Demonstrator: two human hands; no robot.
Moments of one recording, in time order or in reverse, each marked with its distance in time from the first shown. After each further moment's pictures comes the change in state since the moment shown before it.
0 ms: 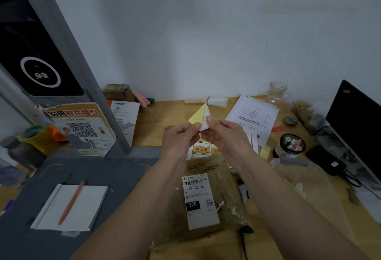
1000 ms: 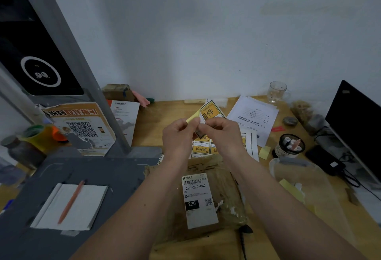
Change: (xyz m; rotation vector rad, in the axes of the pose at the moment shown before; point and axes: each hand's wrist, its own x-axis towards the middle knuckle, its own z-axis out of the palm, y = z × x) left_hand -0.009 0.005 0.010 0.131 0.114 0.163; right_hand -0.010 -0.003 0.017 -0.429 0.126 -0.216
